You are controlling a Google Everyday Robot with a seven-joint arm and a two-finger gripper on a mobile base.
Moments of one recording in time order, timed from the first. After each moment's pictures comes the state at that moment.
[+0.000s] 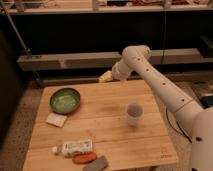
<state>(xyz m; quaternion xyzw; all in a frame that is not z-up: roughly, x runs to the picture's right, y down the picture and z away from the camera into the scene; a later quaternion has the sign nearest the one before) 0.047 -0.051 0.827 0.01 -0.28 -0.68 0.68</state>
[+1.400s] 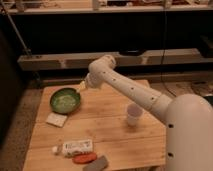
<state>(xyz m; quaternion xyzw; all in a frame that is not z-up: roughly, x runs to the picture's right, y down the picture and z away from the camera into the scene) -0.104 -0.005 0.870 0.01 -0.26 -0.74 0.62</state>
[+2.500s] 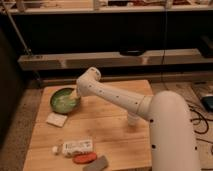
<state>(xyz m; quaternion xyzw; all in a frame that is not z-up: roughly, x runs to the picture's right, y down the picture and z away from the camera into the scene) -0.145 0.040 0.929 0.01 -0.22 -0.74 0.63</state>
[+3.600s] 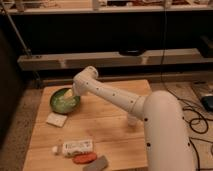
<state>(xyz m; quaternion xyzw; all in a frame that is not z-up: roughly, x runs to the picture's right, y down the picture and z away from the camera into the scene) -0.185 0.030 0.922 0.03 -0.28 -0.74 0.61</state>
